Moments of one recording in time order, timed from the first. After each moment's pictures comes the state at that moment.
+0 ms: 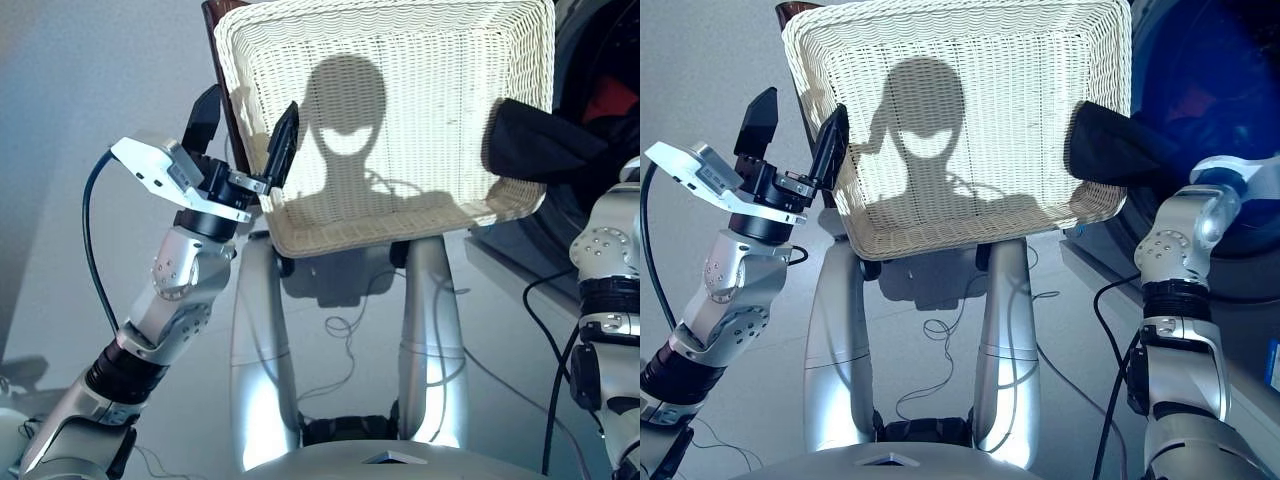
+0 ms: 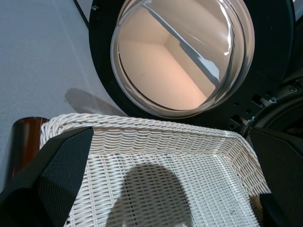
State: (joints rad) left arm -0.32 0.70 -0.33 -0.37 -0.78 -0.35 0.12; right arm -0.68 -0.66 -0.18 0.60 1.07 -0.53 -0.36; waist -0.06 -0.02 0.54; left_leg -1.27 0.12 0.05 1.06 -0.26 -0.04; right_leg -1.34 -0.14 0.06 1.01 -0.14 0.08
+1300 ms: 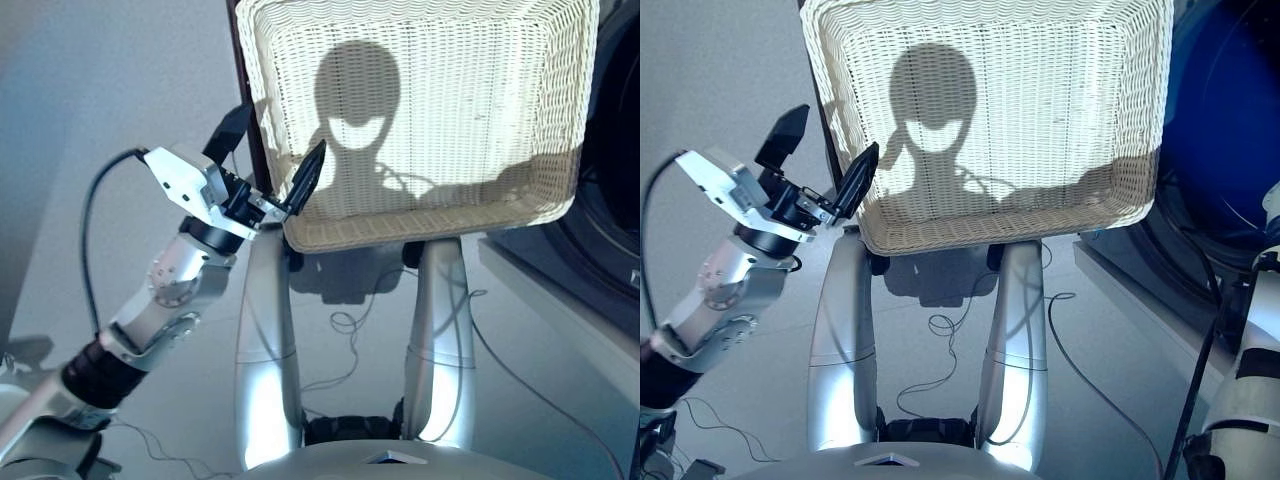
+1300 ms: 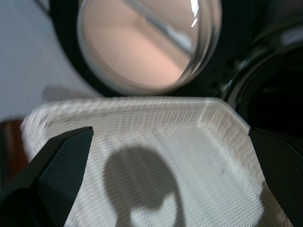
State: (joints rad) left arm -0.50 0.83 -0.53 -0.34 -0.76 -0.36 0.09; right arm -1.10 -1.01 -0.04 1.20 0.93 -0.40 -0.59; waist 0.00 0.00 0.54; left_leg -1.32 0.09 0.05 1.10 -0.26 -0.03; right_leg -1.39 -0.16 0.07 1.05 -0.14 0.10
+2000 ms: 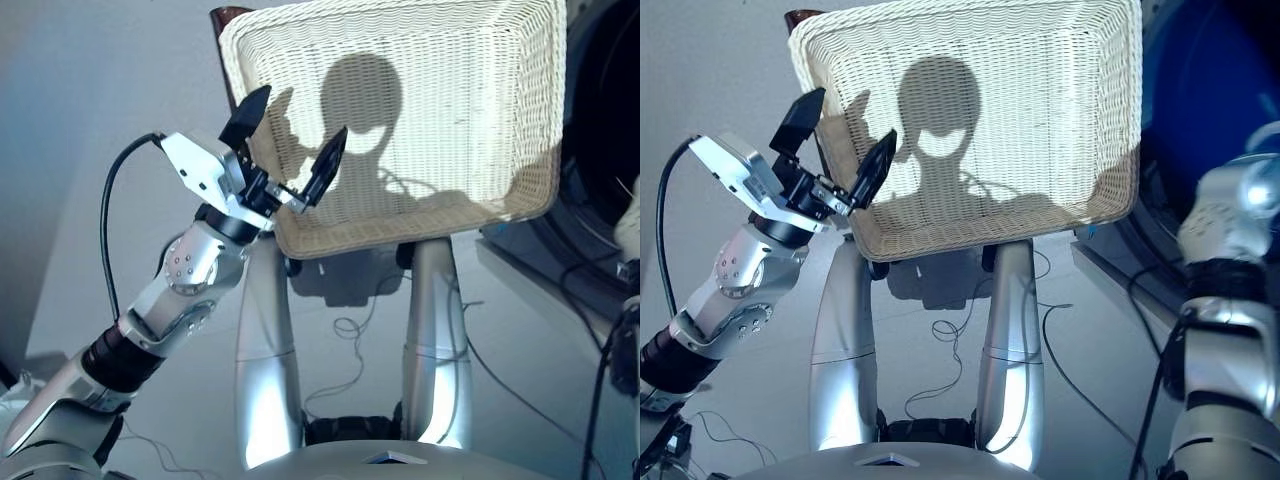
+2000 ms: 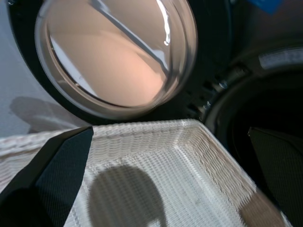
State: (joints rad) left arm -0.42 0.71 -0.42 -0.35 -0.76 -0.33 0.09; right arm -0.51 -0.68 0.06 0.29 0.69 -0.44 -0.46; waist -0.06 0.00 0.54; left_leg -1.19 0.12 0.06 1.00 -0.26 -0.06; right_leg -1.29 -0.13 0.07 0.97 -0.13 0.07
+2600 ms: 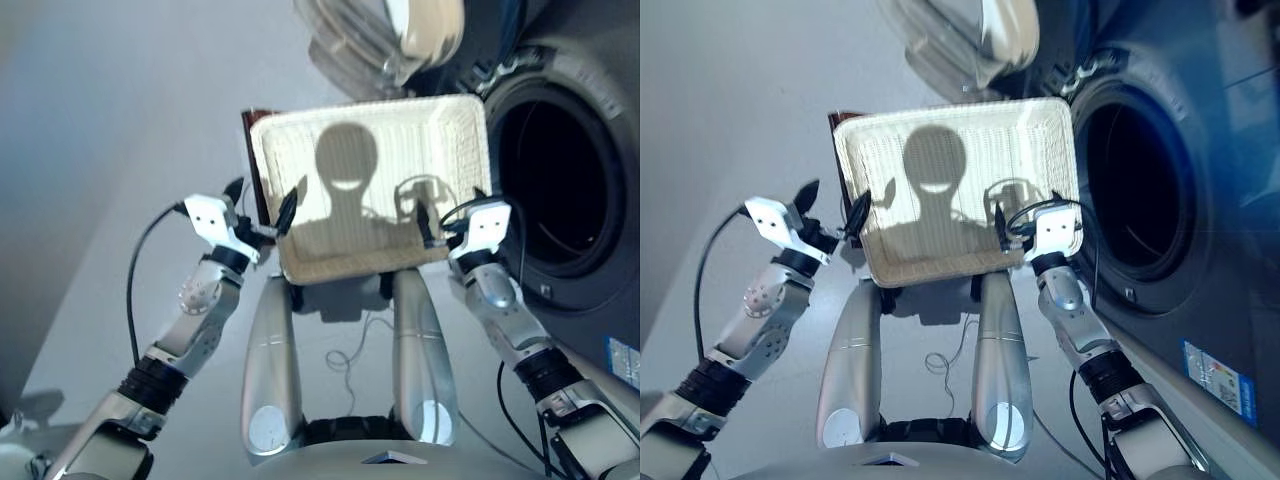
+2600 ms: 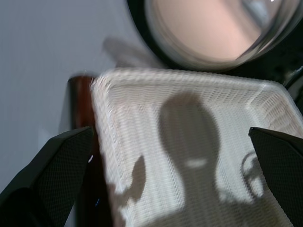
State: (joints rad) left arm -0.21 0.48 -0.39 0.35 -0.70 -0.31 -0.08; right arm -0.25 -0.47 0.42 0.49 0.38 -0.30 -0.06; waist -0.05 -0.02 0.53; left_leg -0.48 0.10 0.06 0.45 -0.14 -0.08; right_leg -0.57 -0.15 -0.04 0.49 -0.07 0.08
